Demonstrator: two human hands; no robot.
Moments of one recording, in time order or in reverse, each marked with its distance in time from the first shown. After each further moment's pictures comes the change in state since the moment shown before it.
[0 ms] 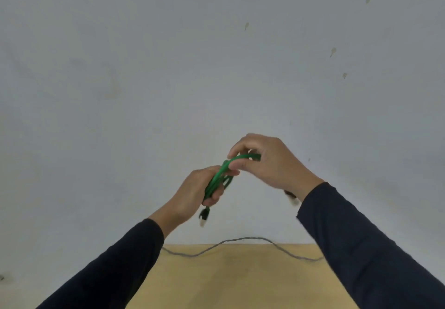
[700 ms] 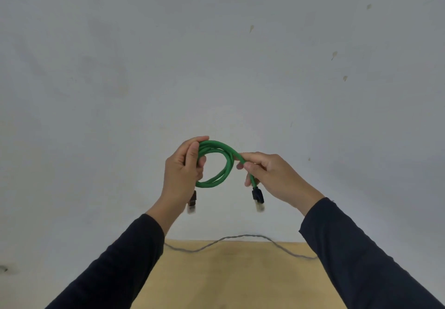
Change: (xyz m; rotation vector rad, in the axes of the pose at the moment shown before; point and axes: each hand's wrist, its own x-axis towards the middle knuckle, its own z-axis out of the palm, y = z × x) left_hand -0.005 0.013 -0.005 -0.146 0.543 0.175; right_hand -0.022 0.008 0.015 0.153 -0.078 0.246
